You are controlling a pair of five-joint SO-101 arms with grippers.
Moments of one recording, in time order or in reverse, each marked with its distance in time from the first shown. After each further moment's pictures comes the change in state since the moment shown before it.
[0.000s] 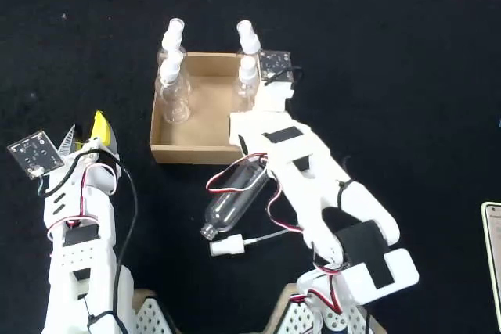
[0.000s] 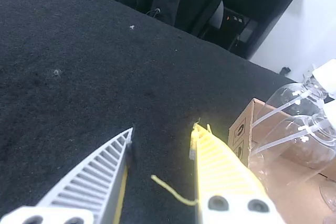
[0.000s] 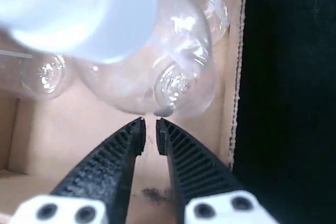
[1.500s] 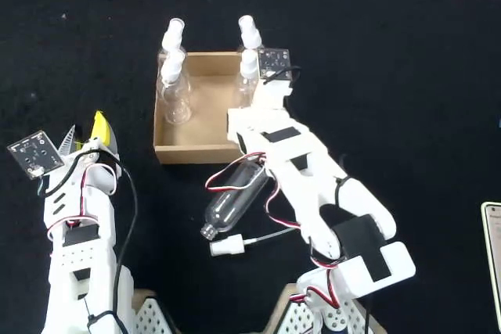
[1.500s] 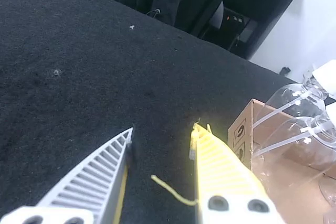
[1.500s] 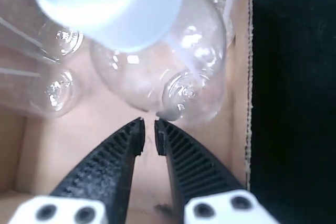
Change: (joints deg) left arm 0.0 0.0 0.0 0.0 0.0; right arm 0.0 2.1 -0.4 -4.6 0.0
